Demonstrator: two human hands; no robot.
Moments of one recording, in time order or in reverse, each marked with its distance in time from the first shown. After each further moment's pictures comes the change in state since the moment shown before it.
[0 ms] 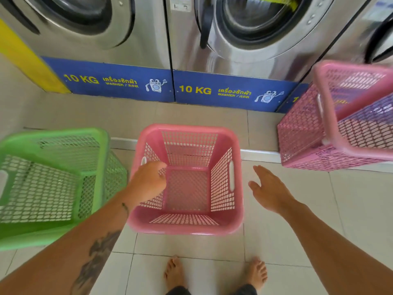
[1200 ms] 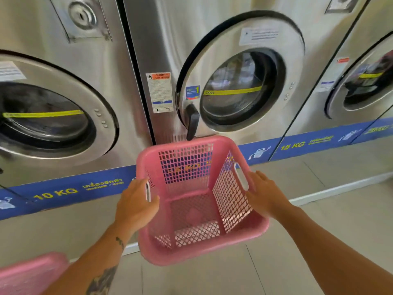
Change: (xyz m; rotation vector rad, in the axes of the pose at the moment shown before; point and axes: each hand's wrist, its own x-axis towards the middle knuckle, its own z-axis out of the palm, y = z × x) left_hand 0.191 0.573 0.175 0.116 0.198 0.179; right_hand 0.131 0.465 -0.380 0.160 0.390 0.080
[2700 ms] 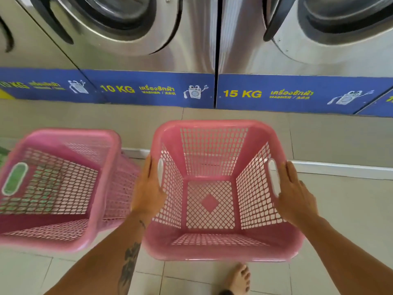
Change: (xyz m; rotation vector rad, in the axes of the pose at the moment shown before) left_hand -0.166 -0.158 0.151 -0.024 0.167 -0.175; right_hand -0.074 0.078 0.191 -0.304 -0.167 -0.134
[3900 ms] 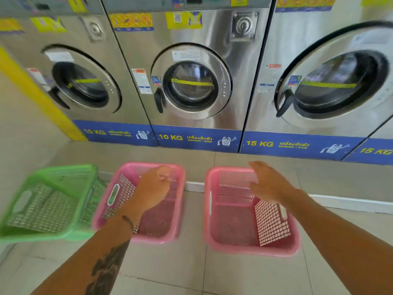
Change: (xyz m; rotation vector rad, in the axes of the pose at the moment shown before) left_hand -0.112 -0.033 -0.360 -0.269 -0.016 0.002; right_hand -0.188 -0.262 -0.204 0.087 -0.043 -0.308
